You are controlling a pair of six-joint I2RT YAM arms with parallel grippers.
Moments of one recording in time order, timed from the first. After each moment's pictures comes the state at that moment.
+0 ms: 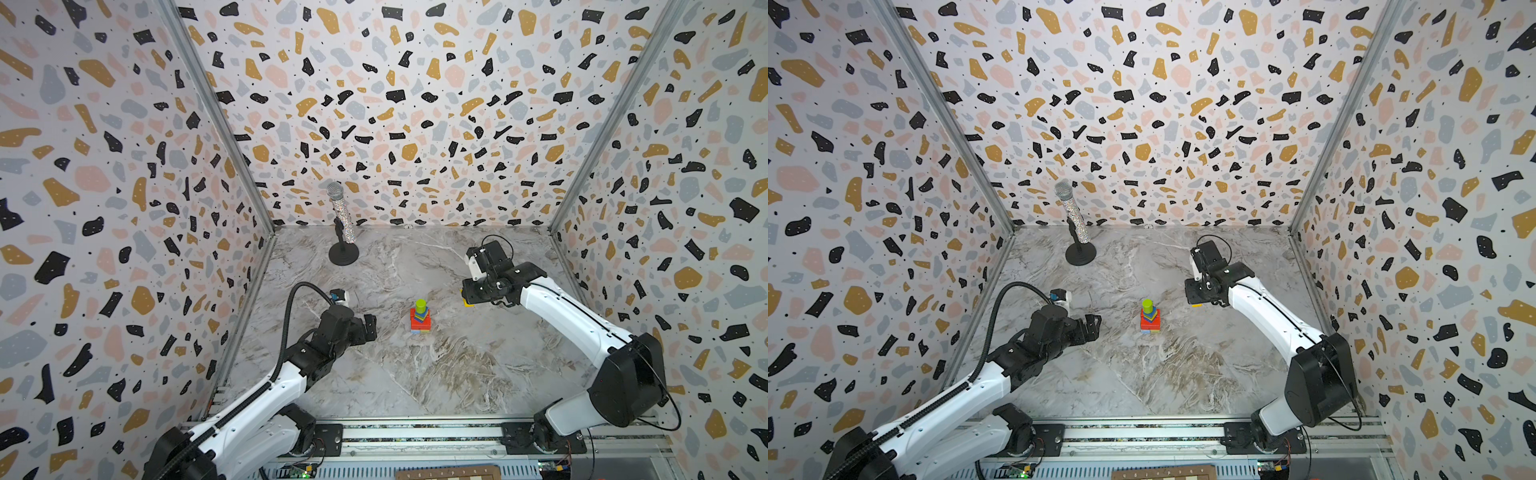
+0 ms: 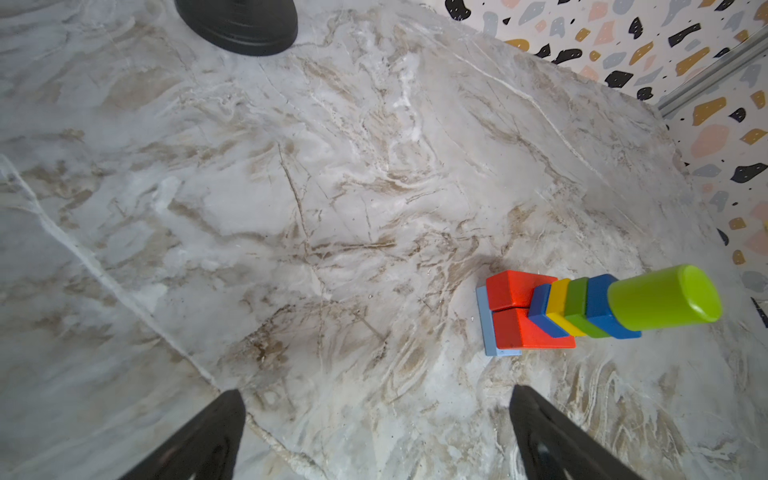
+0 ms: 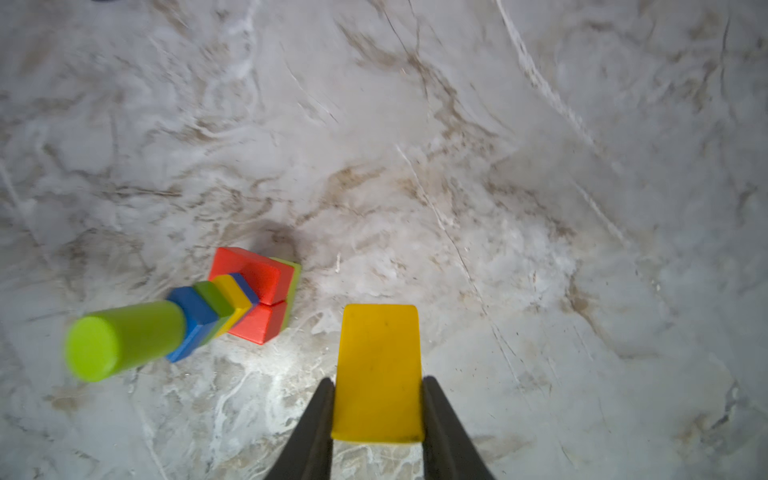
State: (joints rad) left arm -0.55 0.93 0.55 -0.28 -0.14 -0.57; right arm 0.53 1.51 1.37 -0.85 0.00 0.23
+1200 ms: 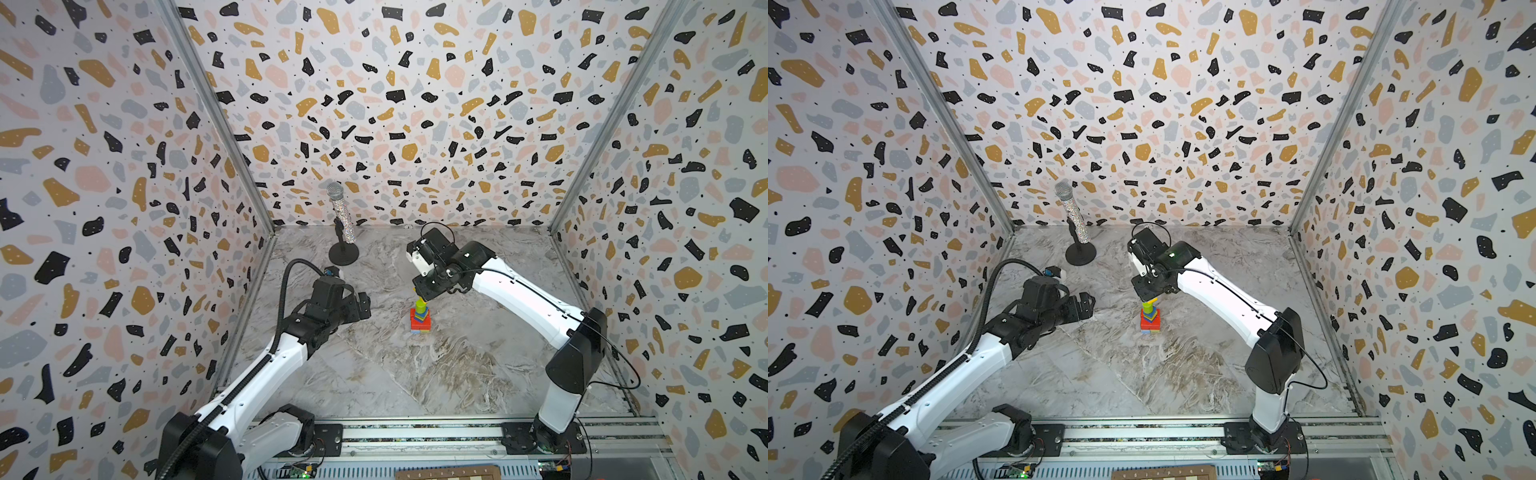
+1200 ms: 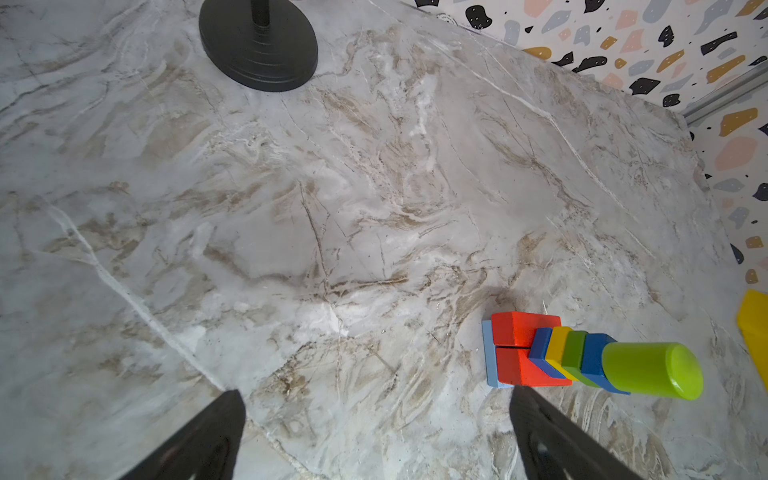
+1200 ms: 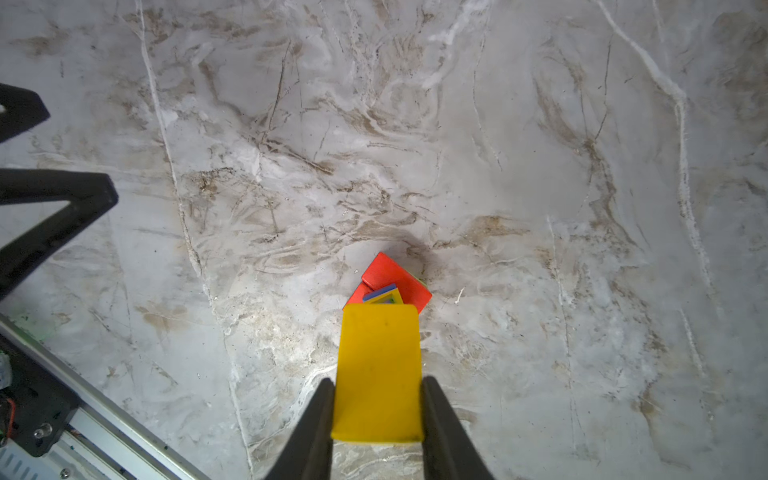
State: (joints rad) left arm -0.38 1.08 0.77 -0.43 -0.02 -0.48; right arm 0.81 1.81 1.81 -1.08 0.02 0.15
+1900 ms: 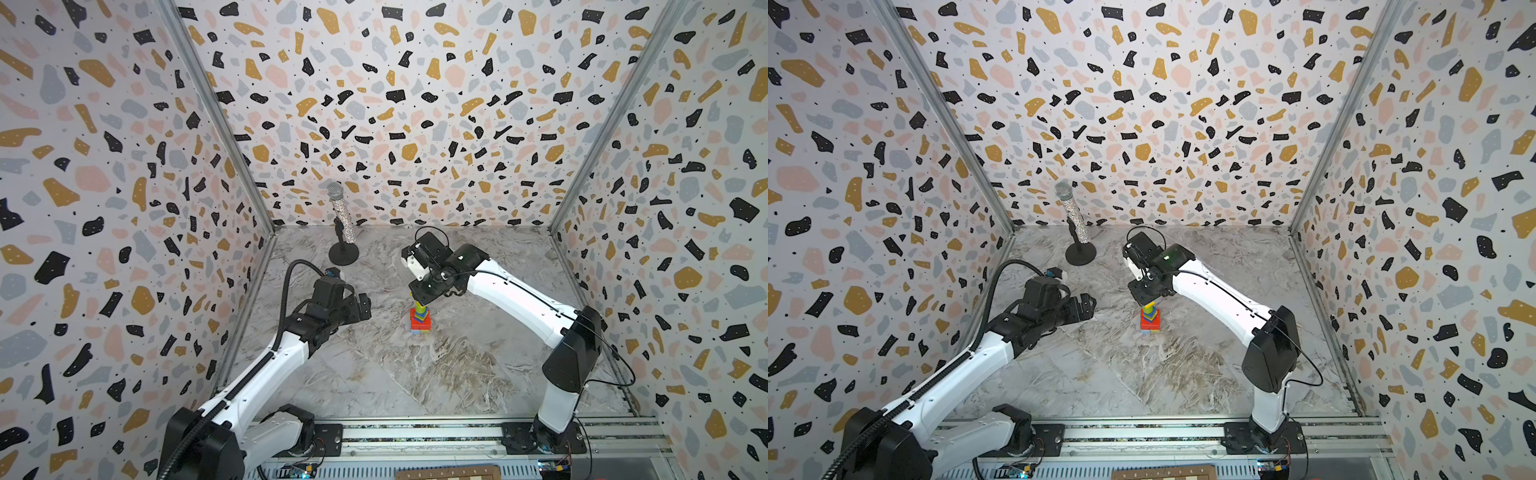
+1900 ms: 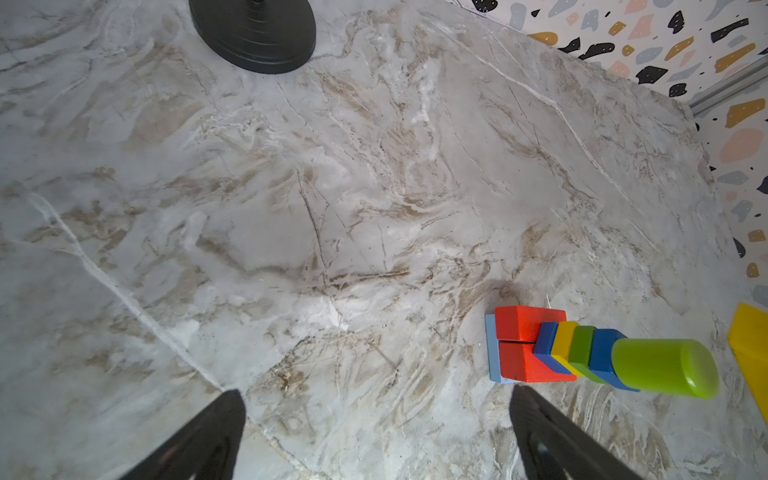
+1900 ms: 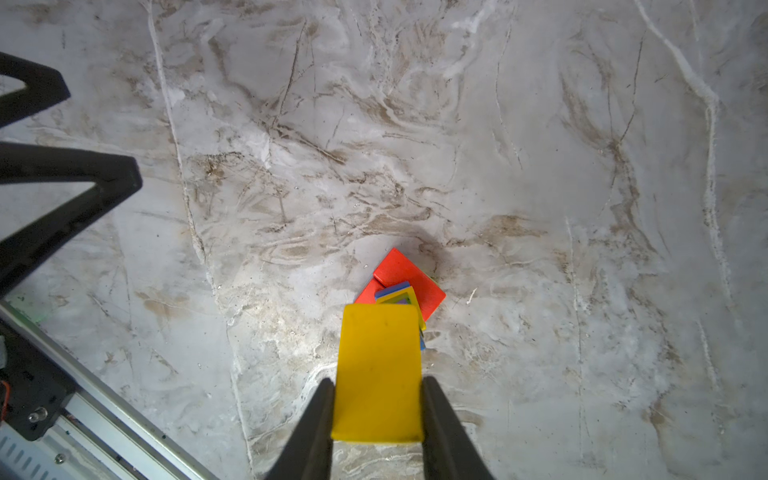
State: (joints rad) left arm -0.36 1.10 0.76 -0.42 0.01 -0.48; right arm 0.83 1.82 1.80 -1.08 0.01 0.13
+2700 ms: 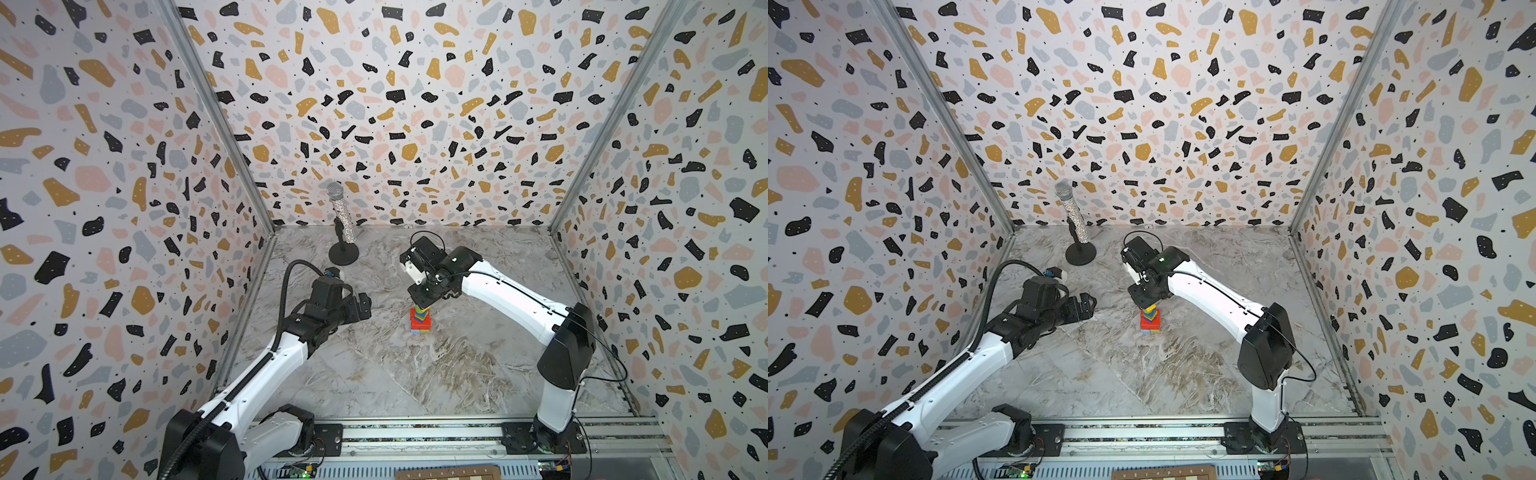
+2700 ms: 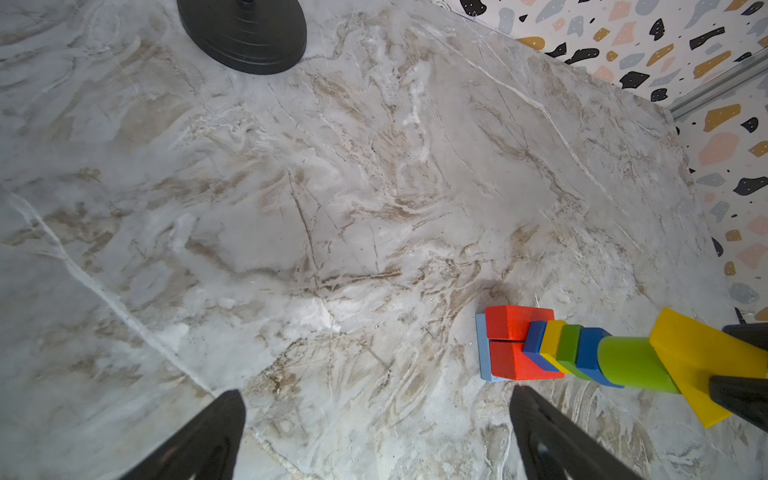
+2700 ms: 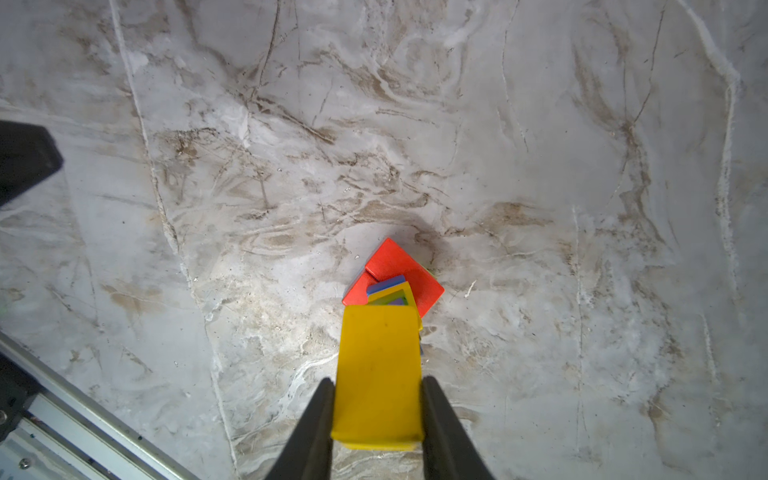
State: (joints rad) left arm -0.35 1.09 0.75 -0.41 0.05 -0.48; right arm 0.83 1.86 1.79 -1.08 0.03 0.12
